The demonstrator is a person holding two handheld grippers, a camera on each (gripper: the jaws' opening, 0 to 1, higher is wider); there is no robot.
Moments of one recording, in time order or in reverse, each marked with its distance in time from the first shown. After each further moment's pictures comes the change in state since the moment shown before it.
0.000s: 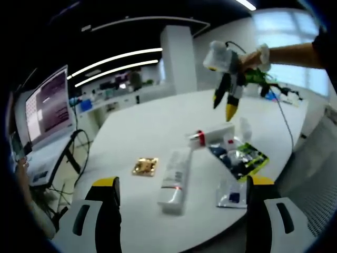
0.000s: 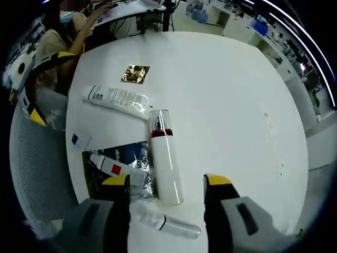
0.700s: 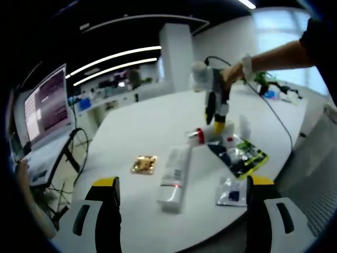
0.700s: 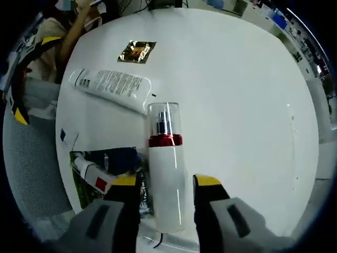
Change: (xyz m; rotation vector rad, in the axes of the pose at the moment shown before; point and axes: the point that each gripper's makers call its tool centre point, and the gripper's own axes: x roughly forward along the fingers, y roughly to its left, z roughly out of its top) left arm 0.001 -0.001 -0.004 0.002 0.019 -0.004; right arm 0.061 0.009 -0.006 -0.055 0.149 0.101
